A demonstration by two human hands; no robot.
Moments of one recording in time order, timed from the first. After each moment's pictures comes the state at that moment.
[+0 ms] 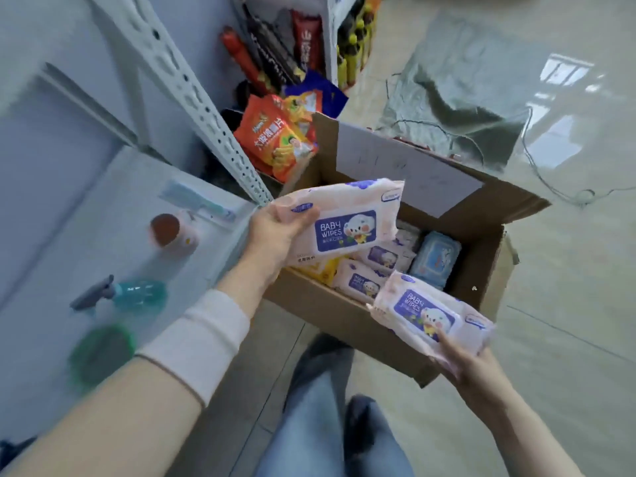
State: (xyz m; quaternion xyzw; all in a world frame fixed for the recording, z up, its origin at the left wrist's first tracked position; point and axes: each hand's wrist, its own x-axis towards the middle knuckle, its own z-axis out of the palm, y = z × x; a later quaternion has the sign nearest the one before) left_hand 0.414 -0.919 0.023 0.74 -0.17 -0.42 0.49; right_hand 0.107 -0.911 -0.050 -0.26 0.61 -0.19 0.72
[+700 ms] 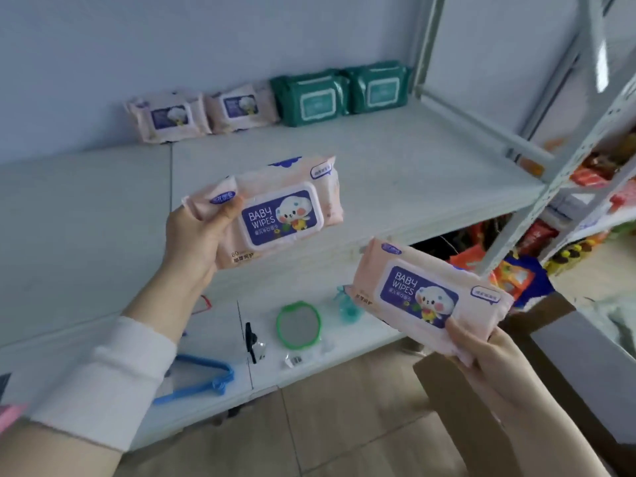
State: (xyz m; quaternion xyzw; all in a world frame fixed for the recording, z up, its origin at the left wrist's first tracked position) left_hand 0.575 -0.424 0.306 0.67 -0.04 0.06 0.74; right_hand 0.371 -0.708 0.229 -0.52 0.24 -0.06 0.82
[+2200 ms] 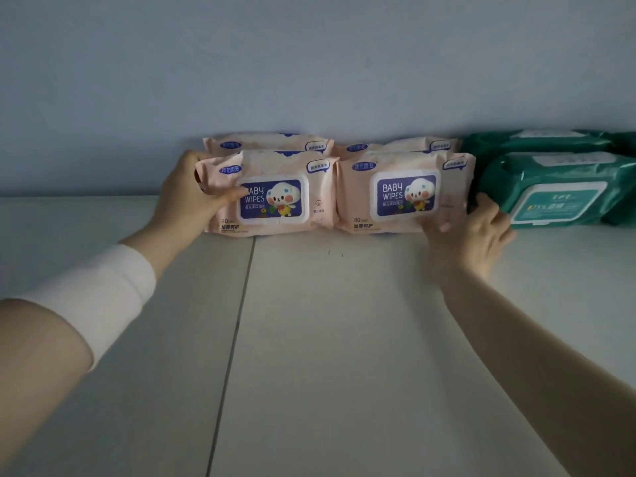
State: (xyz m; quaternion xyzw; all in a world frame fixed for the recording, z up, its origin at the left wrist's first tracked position) left_hand 0.978 -0.278 0.268 0.89 0.04 0.19 0.42; right_hand 0.951 -0.587 0.237 -0.87 0.27 -0.23 0.35
